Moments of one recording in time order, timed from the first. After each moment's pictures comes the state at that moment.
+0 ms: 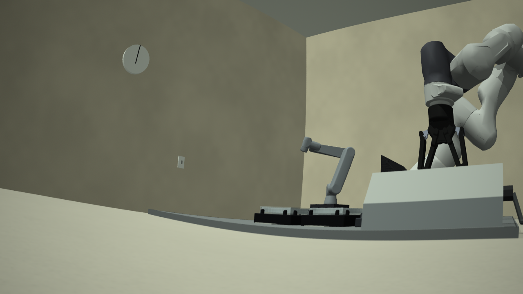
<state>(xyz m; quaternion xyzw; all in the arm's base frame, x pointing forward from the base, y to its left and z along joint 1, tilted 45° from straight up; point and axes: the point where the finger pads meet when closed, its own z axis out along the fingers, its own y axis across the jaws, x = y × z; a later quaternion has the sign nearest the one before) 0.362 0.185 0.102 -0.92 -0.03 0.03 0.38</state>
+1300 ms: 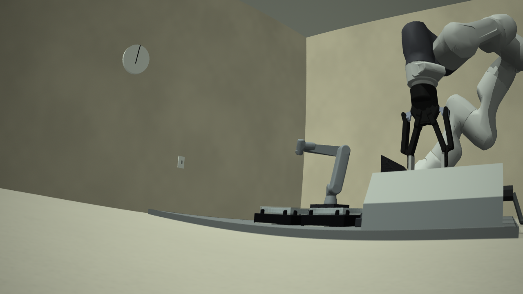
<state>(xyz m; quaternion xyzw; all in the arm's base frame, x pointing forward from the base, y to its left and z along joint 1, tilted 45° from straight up) 0.425 0.145 0.104 -0.92 -0.01 0.04 0.38</state>
